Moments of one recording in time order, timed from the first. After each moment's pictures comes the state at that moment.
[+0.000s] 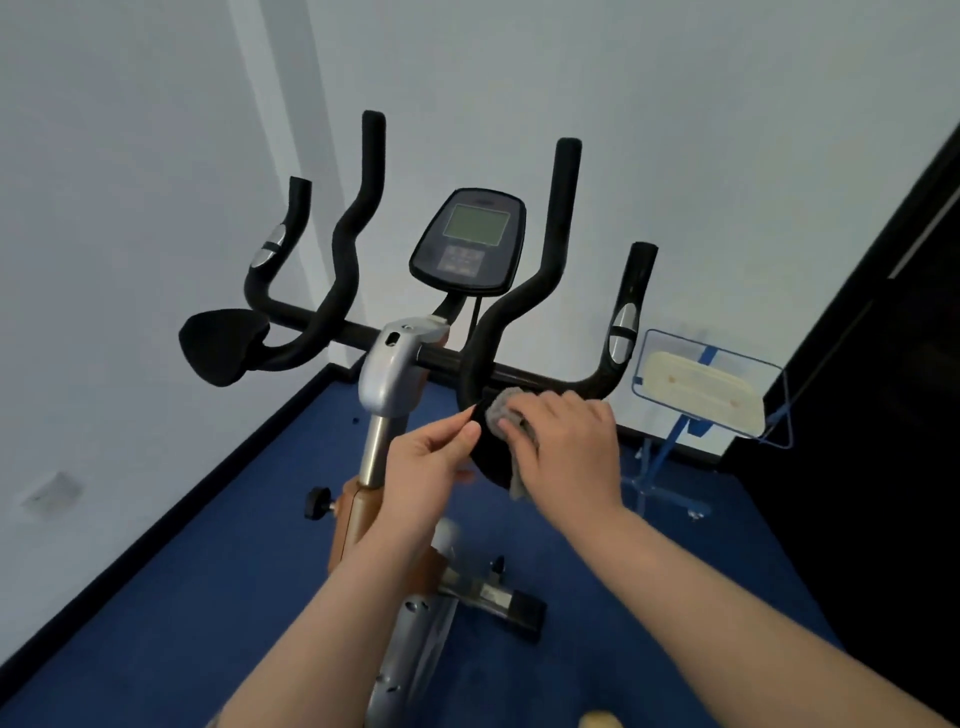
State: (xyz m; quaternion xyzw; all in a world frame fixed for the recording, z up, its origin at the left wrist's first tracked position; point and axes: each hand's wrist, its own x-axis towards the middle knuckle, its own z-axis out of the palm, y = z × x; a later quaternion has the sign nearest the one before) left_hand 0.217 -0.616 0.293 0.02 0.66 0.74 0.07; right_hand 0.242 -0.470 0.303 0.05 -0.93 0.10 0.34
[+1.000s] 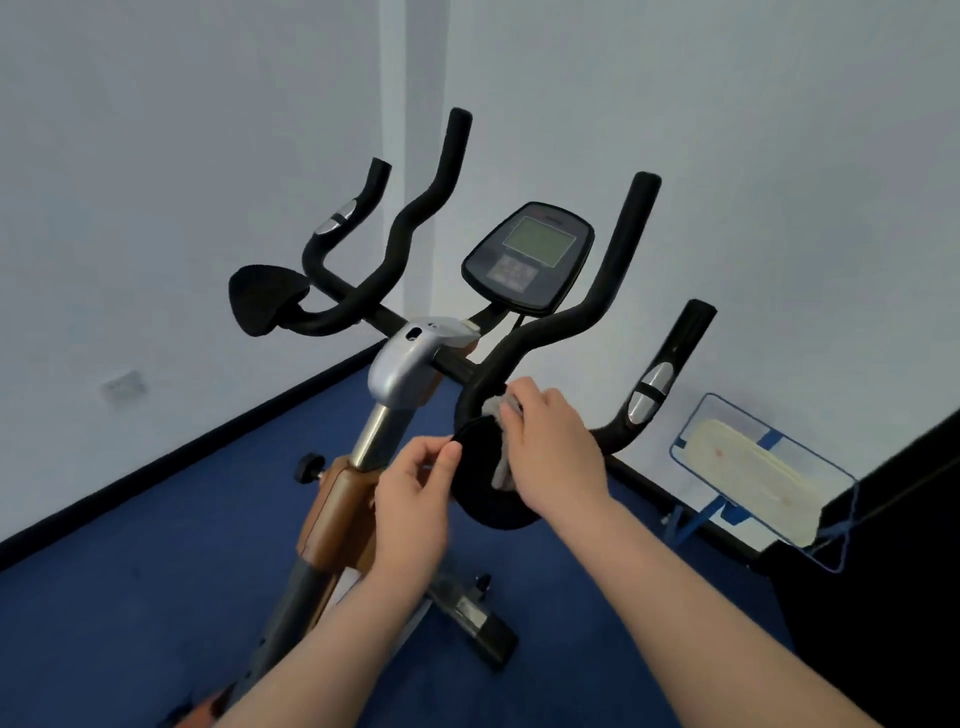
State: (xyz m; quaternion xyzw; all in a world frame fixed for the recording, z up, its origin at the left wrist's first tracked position) left_hand 0.237 -0.571 0.265 -0.07 0.67 0.72 -0.17; right_hand 0.191 -0.443 0.324 0.08 -0.97 0.22 0.09
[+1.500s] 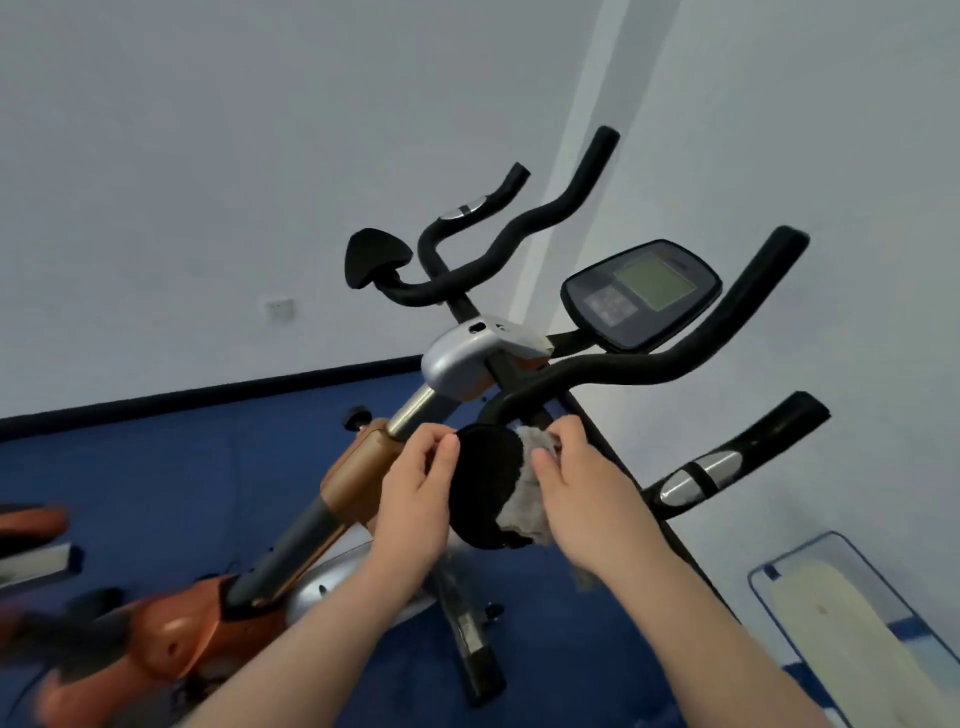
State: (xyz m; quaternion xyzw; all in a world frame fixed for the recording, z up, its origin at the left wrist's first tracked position) left_hand 0.235 -0.529 0.262 -0.21 0.67 0.66 -0.27; right_hand 0.173 -0.390 0.346 0.26 -0.93 0.23 -0.08
